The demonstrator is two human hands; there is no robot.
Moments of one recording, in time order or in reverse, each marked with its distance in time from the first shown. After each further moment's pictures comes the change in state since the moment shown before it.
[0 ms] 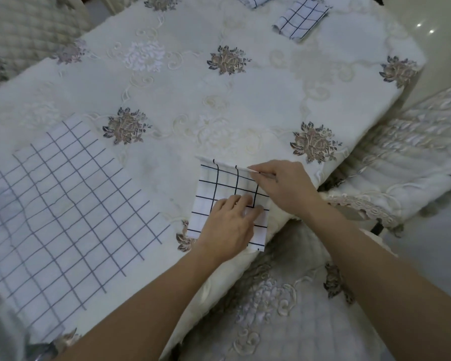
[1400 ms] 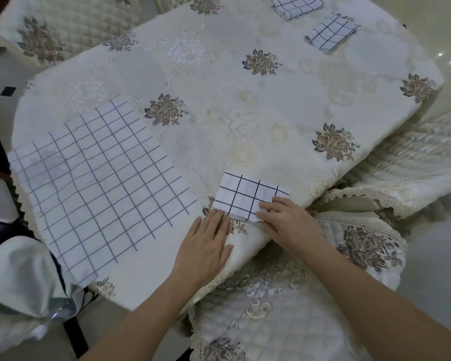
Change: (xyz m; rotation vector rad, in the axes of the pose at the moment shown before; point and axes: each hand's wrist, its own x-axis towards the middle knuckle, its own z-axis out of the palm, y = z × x) left_hand -0.144 -0.005 0.001 0.108 -0.099 -0.295; right_hand -0.087 0.031 0.083 -0.532 0.002 -0.440
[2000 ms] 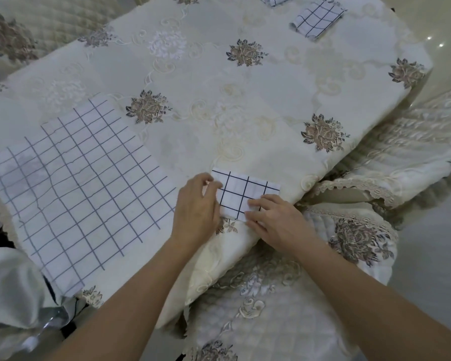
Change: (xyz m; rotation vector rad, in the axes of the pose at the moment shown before) left_hand 0.069 -0.004 -0.032 -0.264 0.461 -0.064; right_hand 0.000 -0.005 0.000 0.066 -0.063 0.045
